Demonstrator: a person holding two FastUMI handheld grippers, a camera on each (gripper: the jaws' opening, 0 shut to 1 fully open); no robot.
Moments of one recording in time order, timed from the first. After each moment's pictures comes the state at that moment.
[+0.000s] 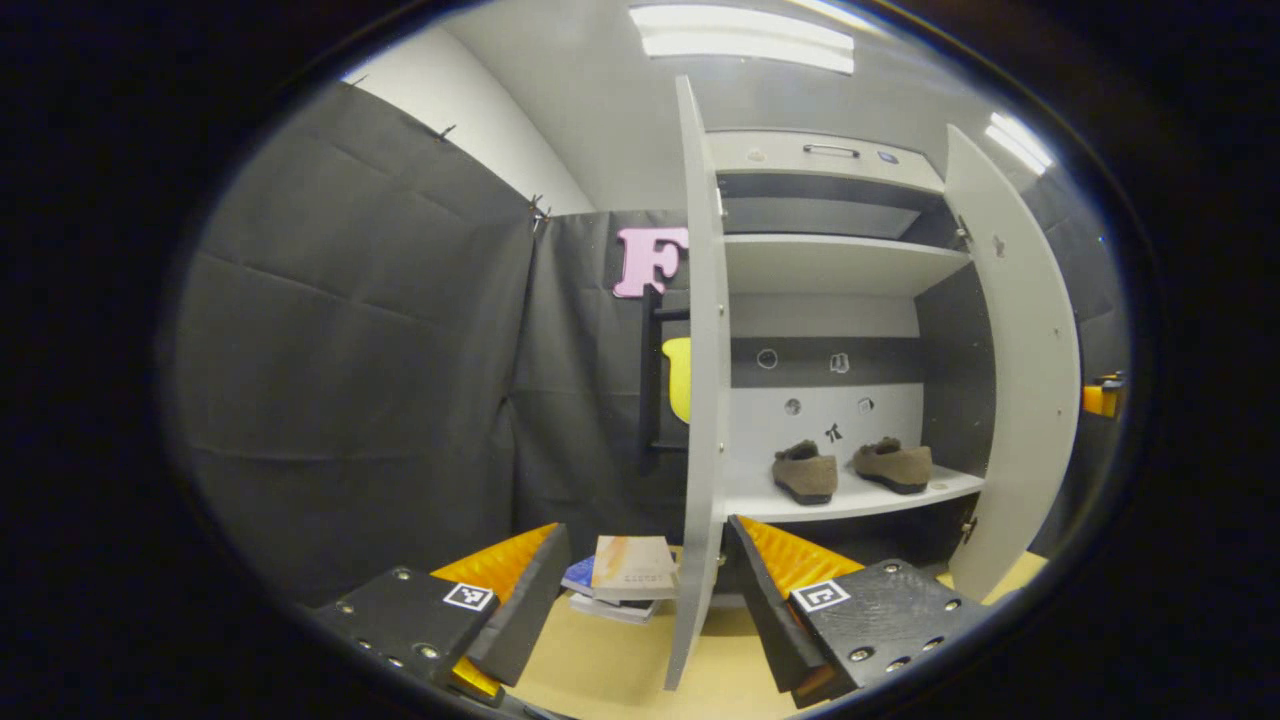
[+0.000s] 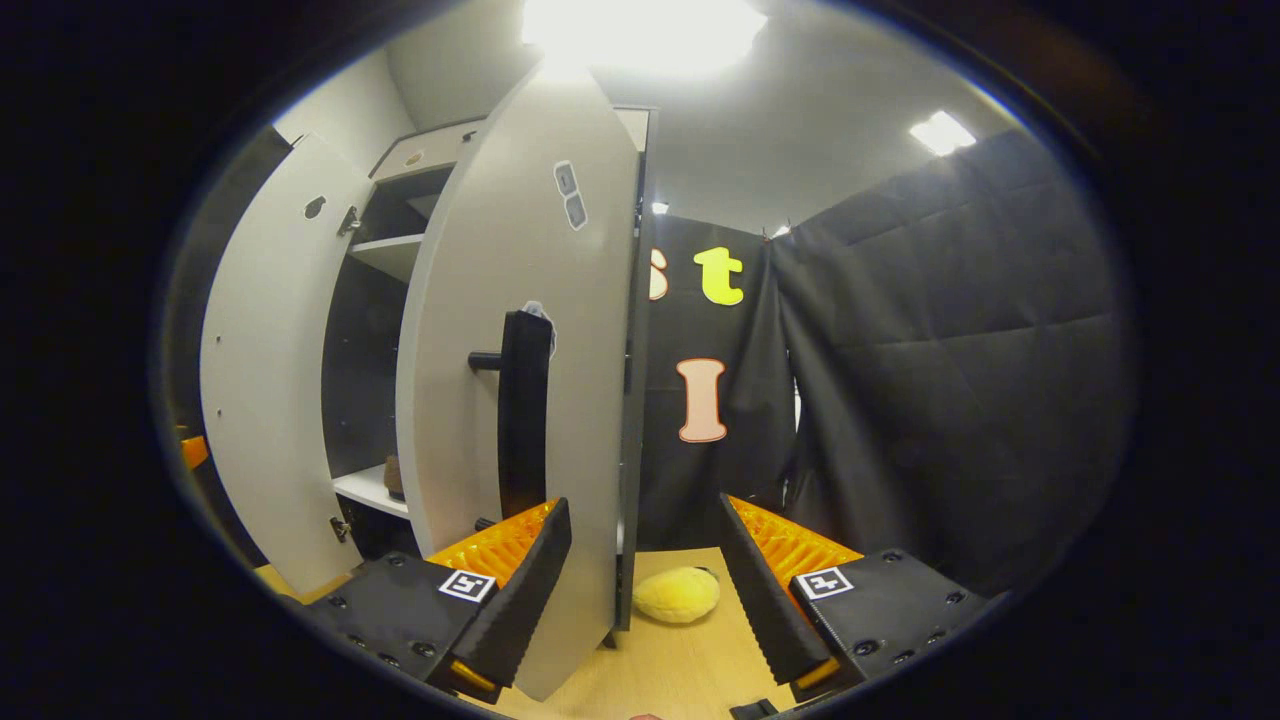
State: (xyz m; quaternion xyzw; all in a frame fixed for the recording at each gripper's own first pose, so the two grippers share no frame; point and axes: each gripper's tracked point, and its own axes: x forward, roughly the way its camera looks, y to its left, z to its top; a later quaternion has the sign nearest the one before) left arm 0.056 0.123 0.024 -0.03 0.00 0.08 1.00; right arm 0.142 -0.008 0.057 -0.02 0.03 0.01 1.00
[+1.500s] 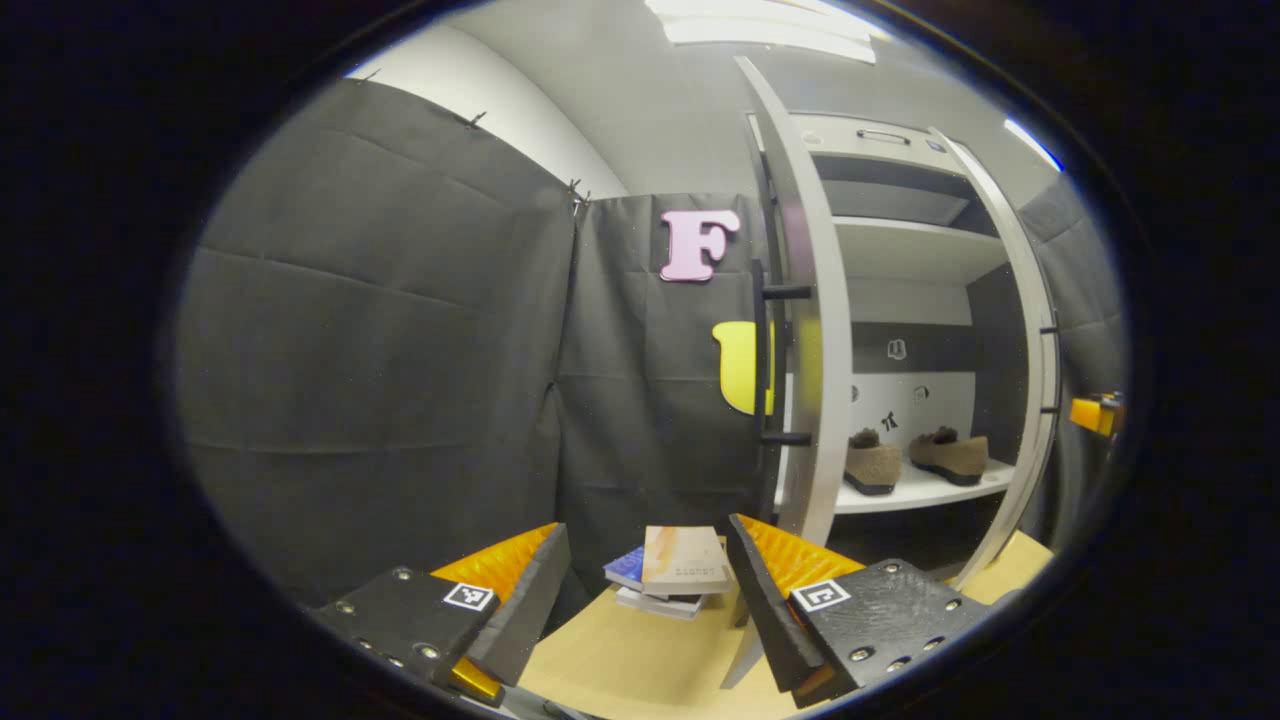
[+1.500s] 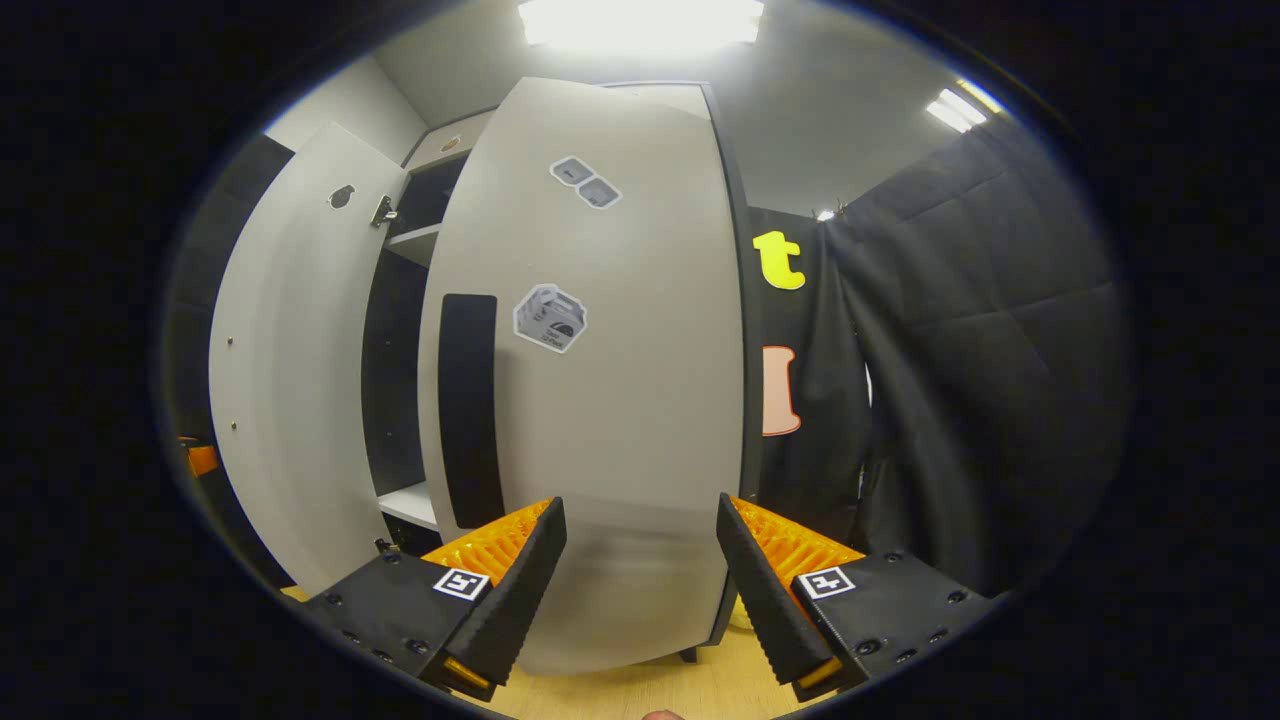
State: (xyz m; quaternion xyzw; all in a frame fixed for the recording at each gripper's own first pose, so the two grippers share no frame) left arm 0.086 0.194 0.020 -0.05 0.01 0.14 0.99; right arm 0.189 0.053 0.024 0.00 0.04 0.06 1.00
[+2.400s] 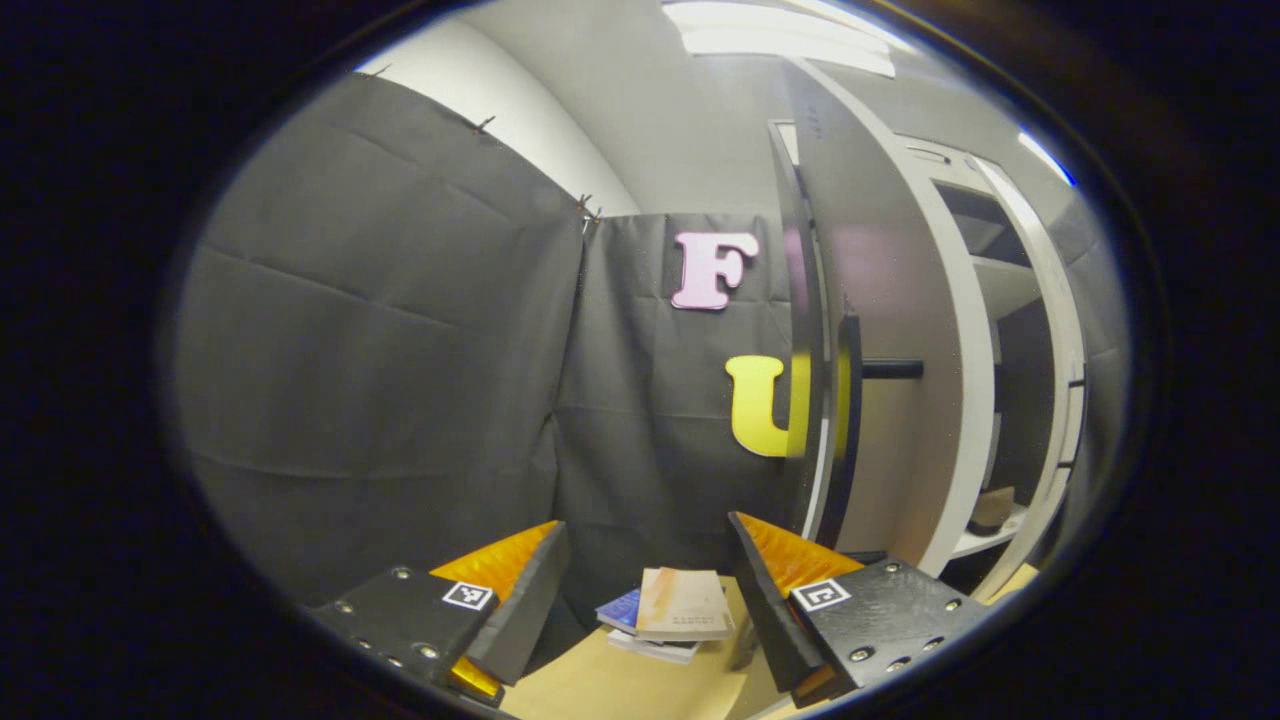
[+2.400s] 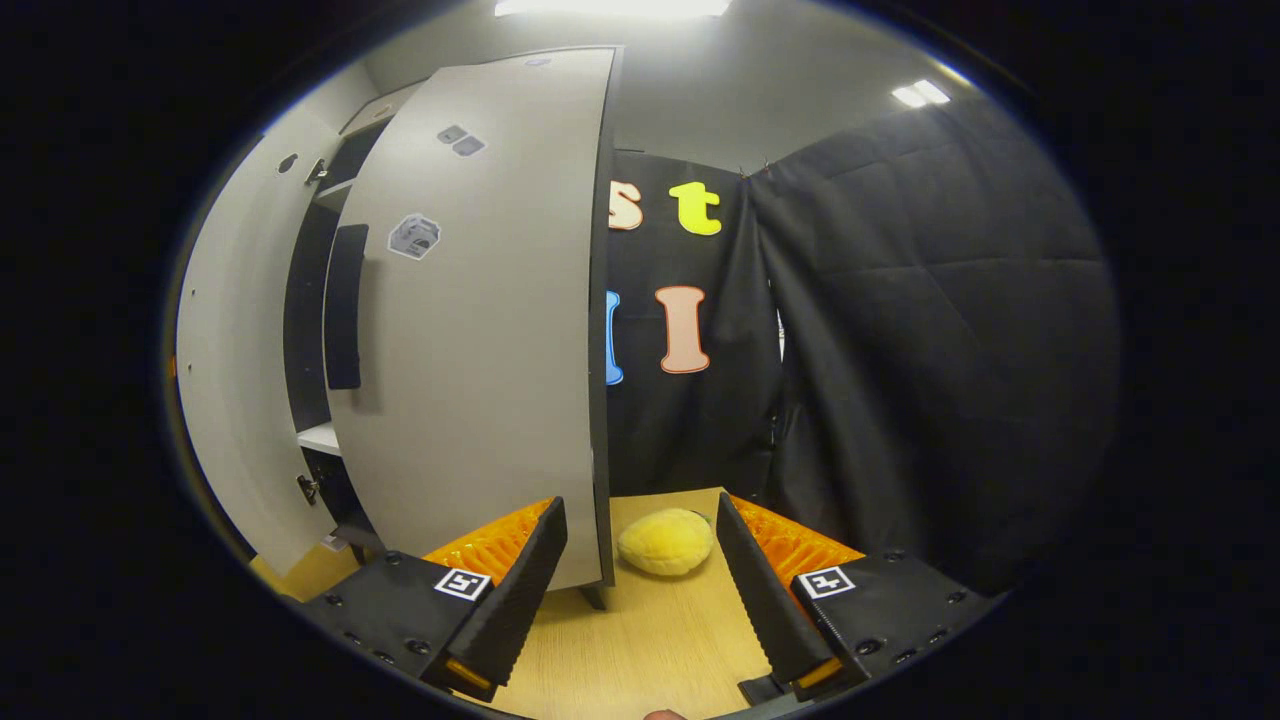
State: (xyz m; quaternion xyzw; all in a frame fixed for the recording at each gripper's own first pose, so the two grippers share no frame) left arm 0.150 0.217 0.057 -0.04 -0.02 0.15 0.99; right arm 0.154 -0.043 -0.039 -0.01 0.12 -0.03 0.99
